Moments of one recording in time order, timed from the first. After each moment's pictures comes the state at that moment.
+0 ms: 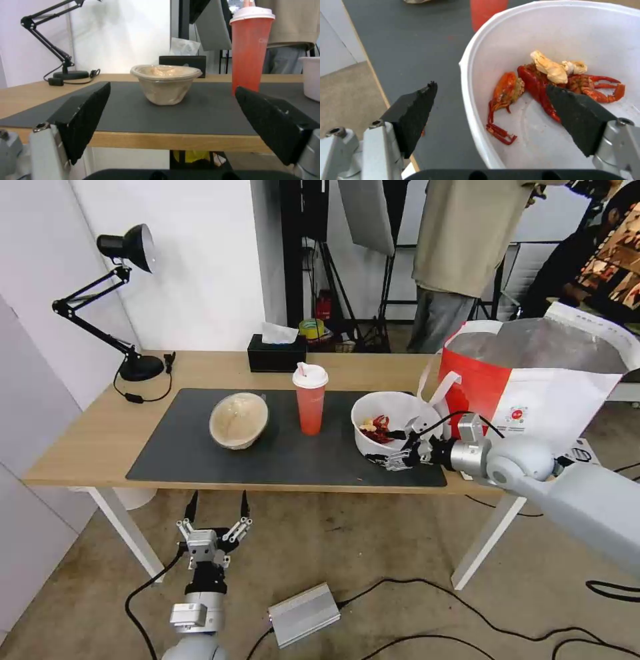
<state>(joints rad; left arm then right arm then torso) 1.61 -1.53 -0.51 -1.94 0.02 -0.40 -0.08 -0.30 0.55 -0.50 1.62 0.96 -0.25 -0.40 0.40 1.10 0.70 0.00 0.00</state>
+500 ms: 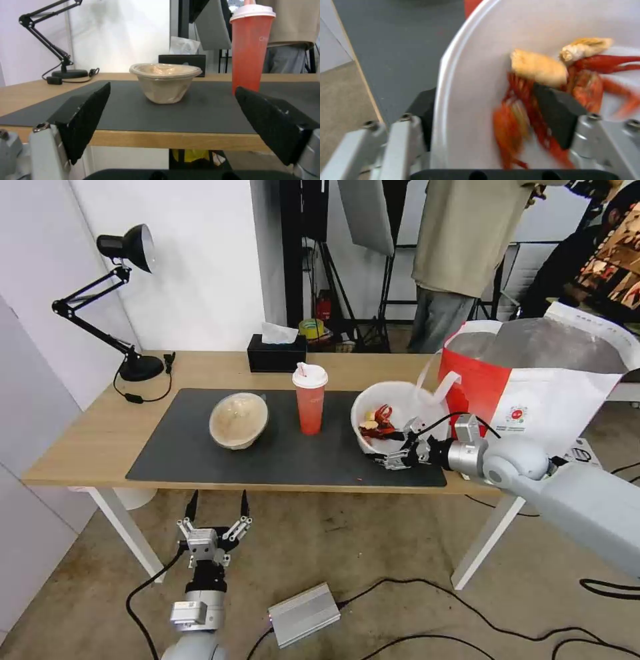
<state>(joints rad) 1.60 -1.53 -0.51 -1.92 0.01 -0.40 -0.08 -0.29 0.58 -0.52 1.58 0.94 -0.25 -0.40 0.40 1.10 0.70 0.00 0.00</state>
